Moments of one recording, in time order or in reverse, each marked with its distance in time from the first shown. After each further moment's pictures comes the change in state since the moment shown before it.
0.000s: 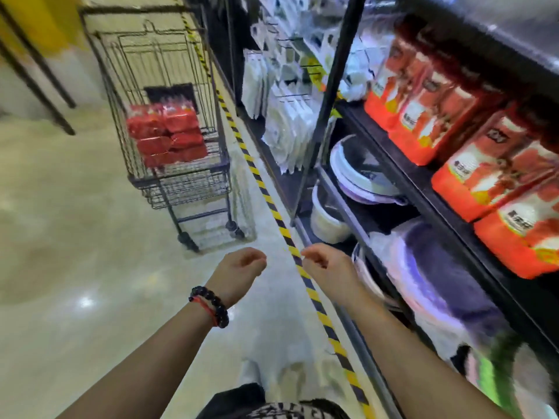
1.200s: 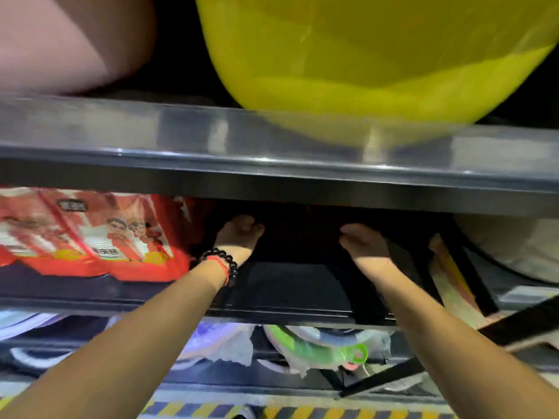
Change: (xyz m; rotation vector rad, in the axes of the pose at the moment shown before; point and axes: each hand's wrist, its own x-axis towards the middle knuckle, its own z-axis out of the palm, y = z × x) left_hand 0.032 0.239 0.618 0.435 -0.655 0.604; right_hand -0.245 0.358 -0.437 0.077 1.236 0.583
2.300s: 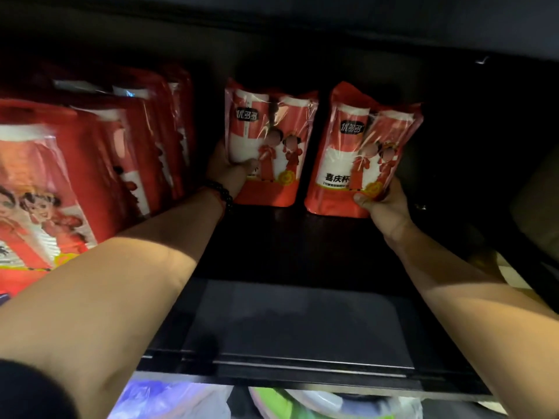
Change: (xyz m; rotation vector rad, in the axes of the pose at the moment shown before) left_hand 0.158 0.014 0.012 -0.532 0.186 0.410; right_hand 0.155 0.022 0.017 0.482 0.119 -0.235
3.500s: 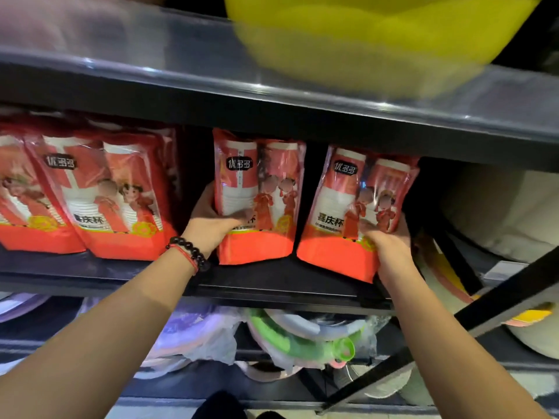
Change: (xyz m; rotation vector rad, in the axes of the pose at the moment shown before) left_hand -0.168 0.056 -0.074 -0.075 -0.186 -0.116; right_hand -0.187 -0.095 -0.051 0.140 0.106 0.278
